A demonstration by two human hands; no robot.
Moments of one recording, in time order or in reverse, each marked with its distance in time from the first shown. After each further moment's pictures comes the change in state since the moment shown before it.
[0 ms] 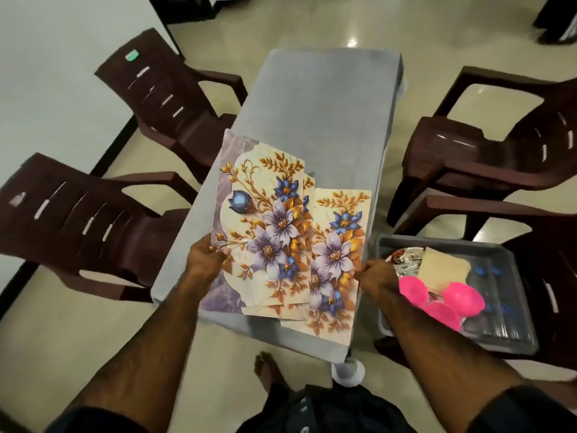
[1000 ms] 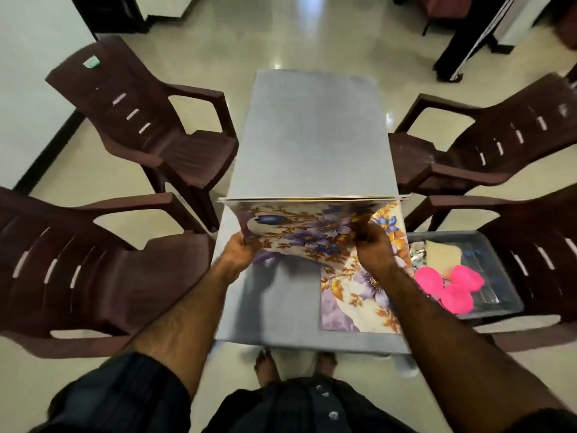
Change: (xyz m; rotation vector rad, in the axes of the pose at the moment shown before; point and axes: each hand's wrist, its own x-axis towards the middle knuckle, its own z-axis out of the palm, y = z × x) left_hand 0.155 -0.013 -0.127 0.055 -0.478 0.116; right_hand -0.109 -0.260 0.063 0.499 0.354 -0.306
